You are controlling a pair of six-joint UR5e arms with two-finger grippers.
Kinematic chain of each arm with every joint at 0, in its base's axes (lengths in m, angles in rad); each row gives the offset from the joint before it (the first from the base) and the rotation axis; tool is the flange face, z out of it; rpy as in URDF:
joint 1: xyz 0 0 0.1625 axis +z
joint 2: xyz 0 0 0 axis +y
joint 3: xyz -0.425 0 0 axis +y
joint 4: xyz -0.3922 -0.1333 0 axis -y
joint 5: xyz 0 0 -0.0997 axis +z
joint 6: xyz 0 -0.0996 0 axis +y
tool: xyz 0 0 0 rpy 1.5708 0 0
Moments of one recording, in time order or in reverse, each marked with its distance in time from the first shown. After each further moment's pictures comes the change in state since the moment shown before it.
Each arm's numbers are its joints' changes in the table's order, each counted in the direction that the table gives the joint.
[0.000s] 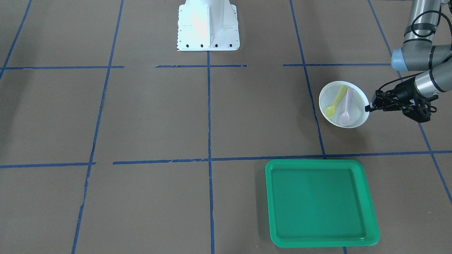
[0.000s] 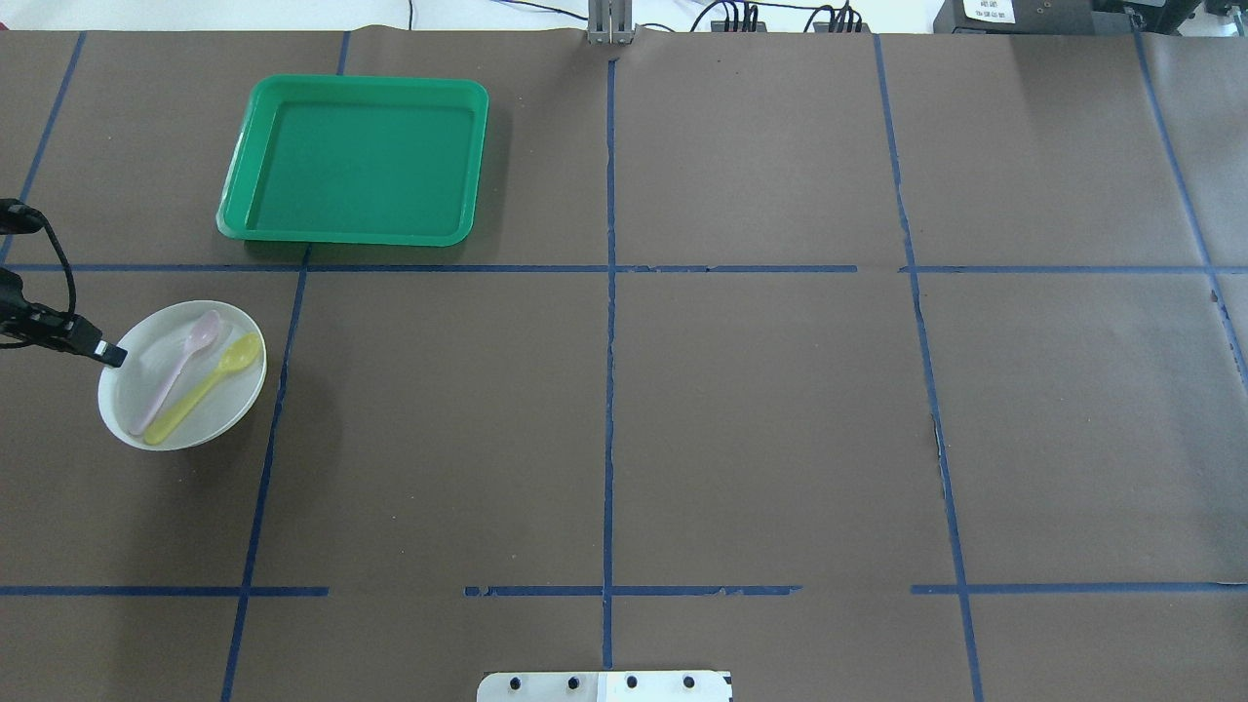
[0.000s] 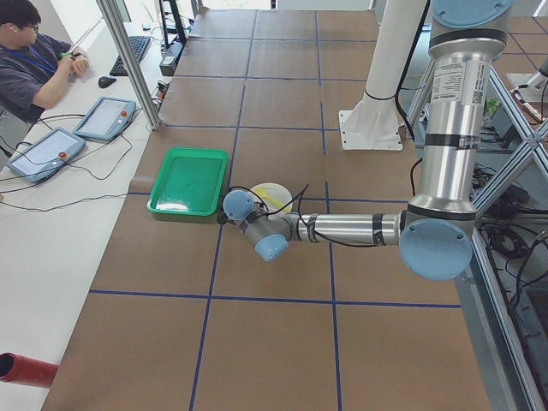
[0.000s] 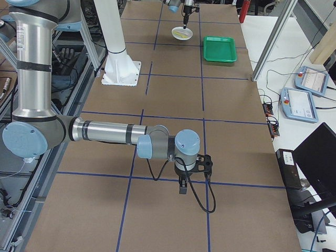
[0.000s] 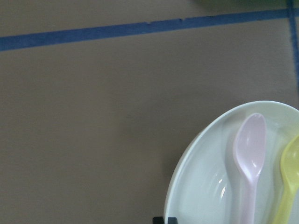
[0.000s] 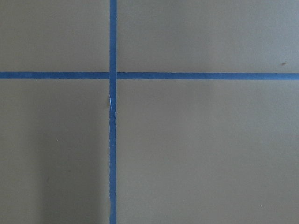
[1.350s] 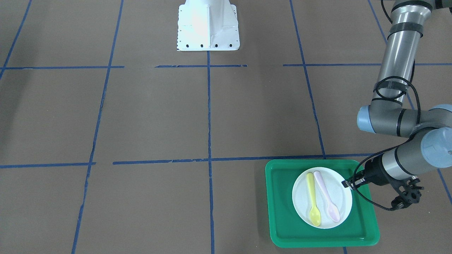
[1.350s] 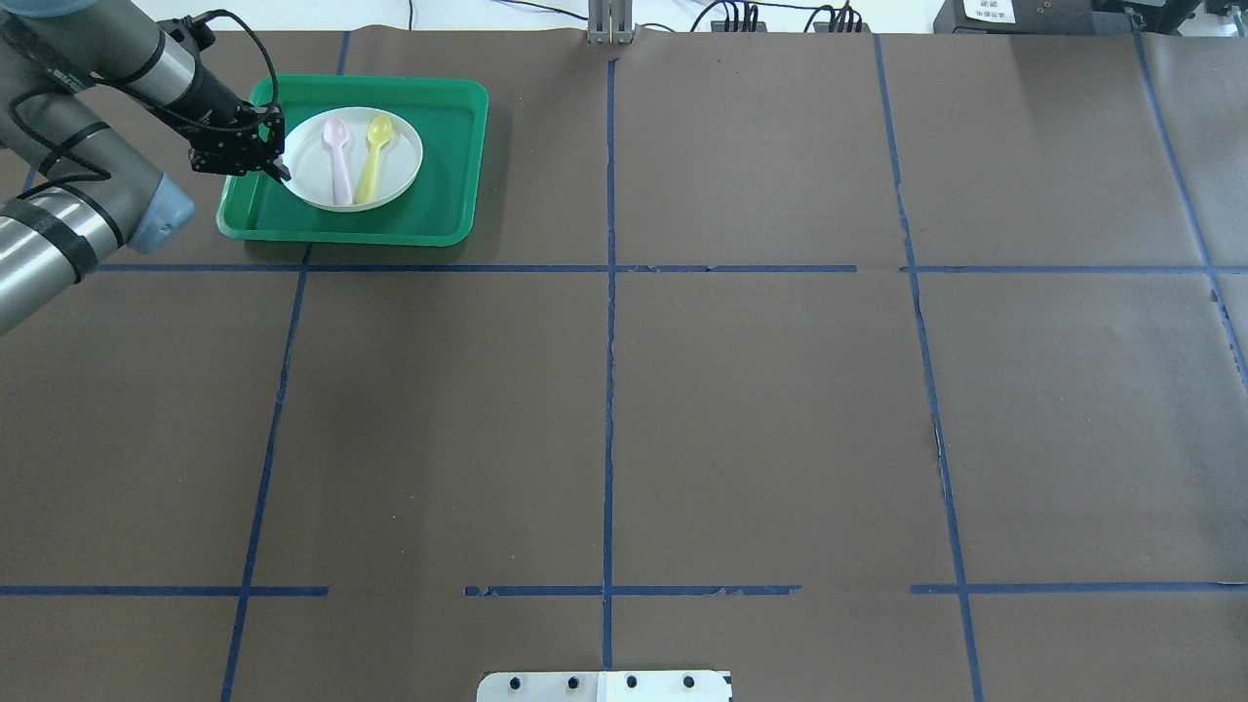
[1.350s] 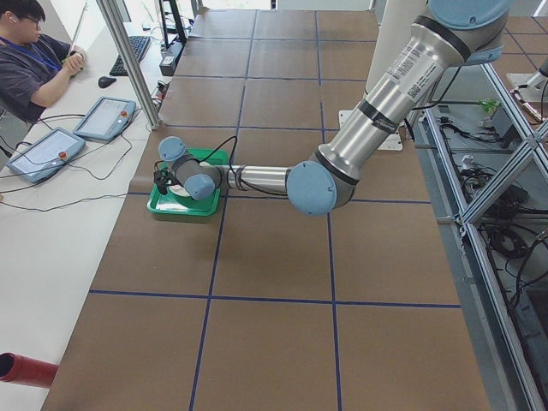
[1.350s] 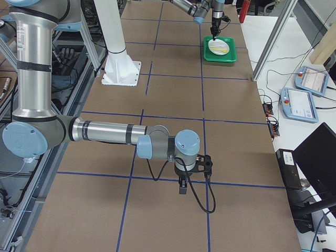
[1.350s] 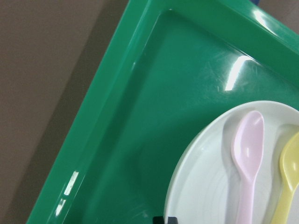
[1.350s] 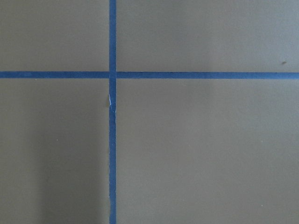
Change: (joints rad) left arm 0.011 0.597 -0.529 0.137 -0.238 0.590; right arm 0.000 0.001 0.000 0.000 0.000 0.000
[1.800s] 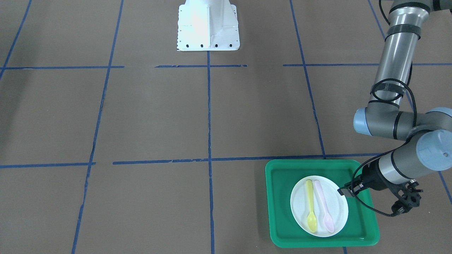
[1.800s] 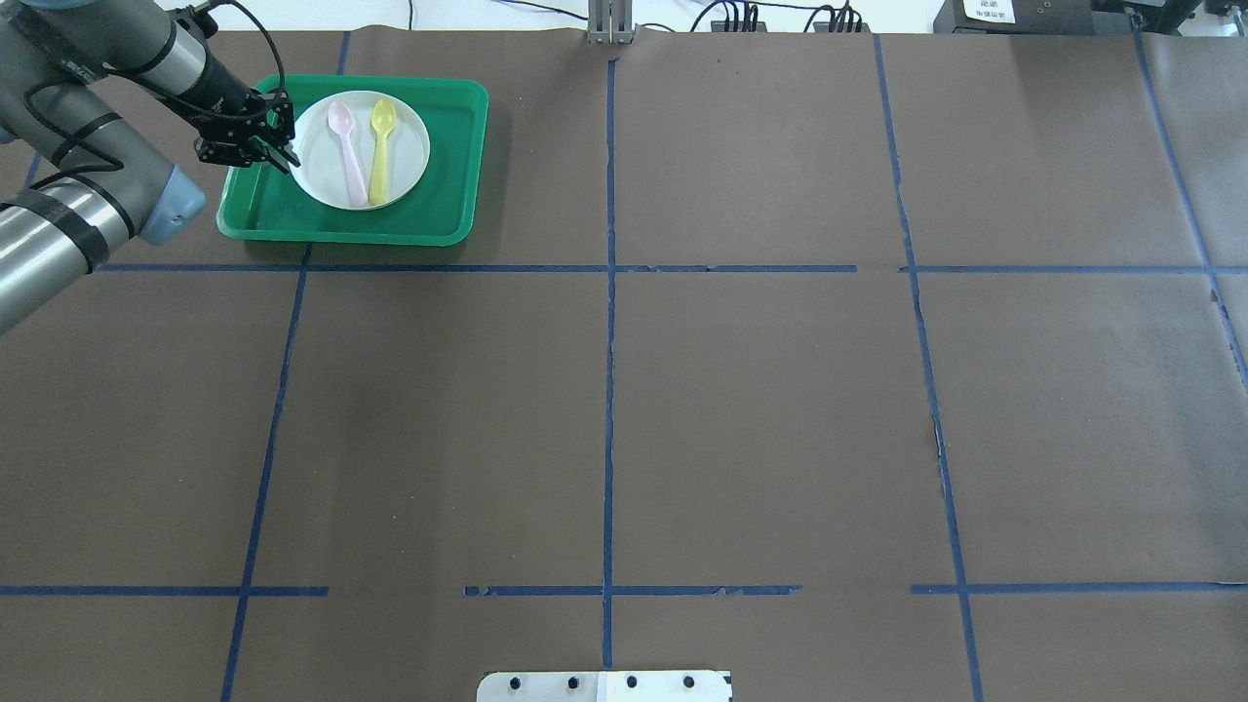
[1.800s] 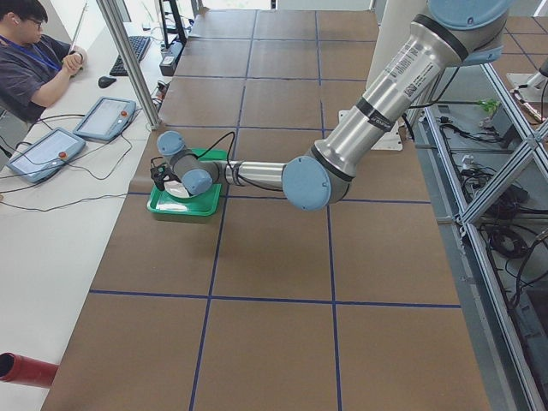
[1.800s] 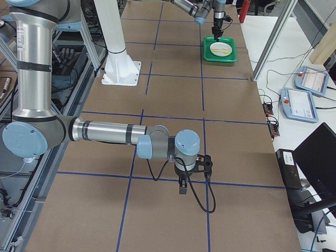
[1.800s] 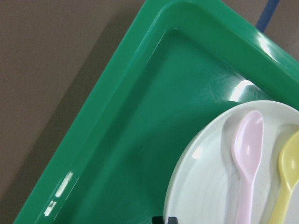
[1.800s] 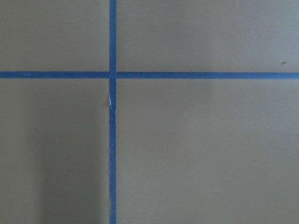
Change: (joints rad) left arm 0.004 0.013 0.012 -0.011 -0.029 0.024; right arm 0.000 0.000 0.000 0.000 0.000 0.000
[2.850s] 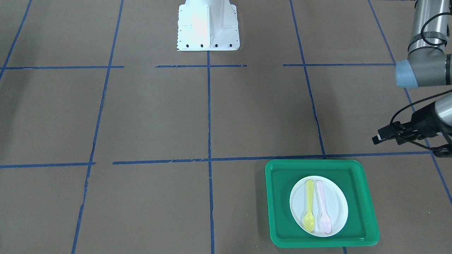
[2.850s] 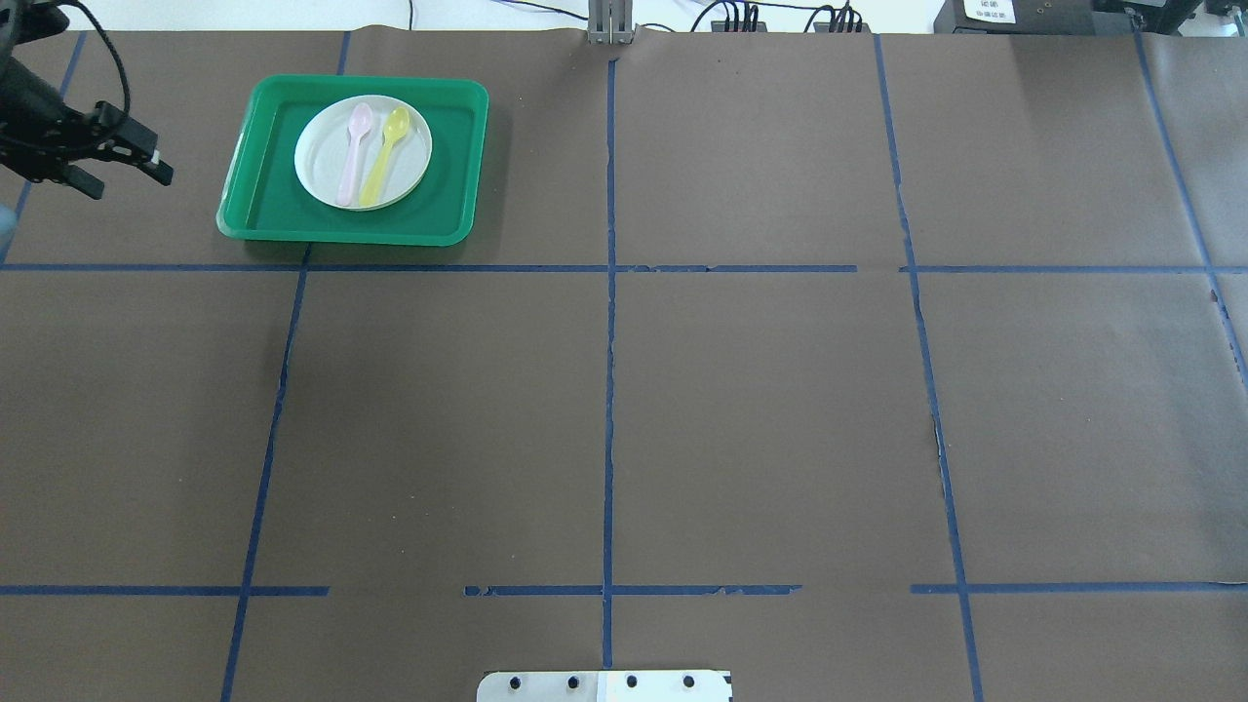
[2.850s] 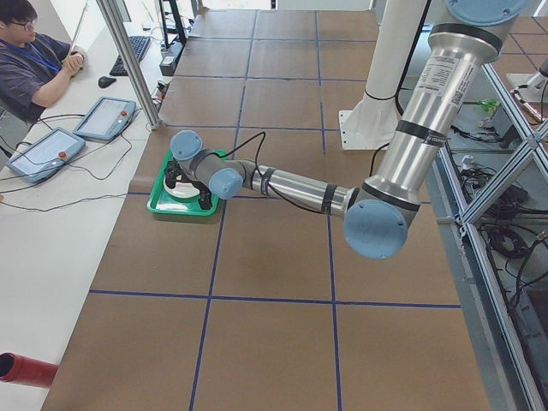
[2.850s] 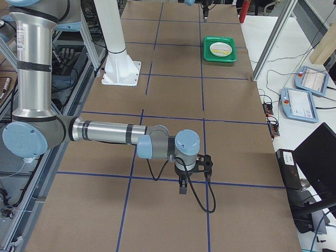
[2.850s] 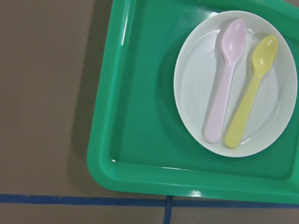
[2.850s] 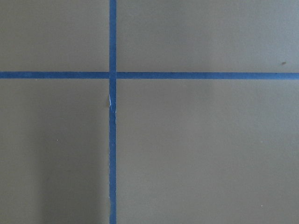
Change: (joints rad) left arm -0.181 -0.394 0.610 0.471 0.128 -0.766; right arm 0.000 -0.001 0.000 -0.001 0.000 0.000
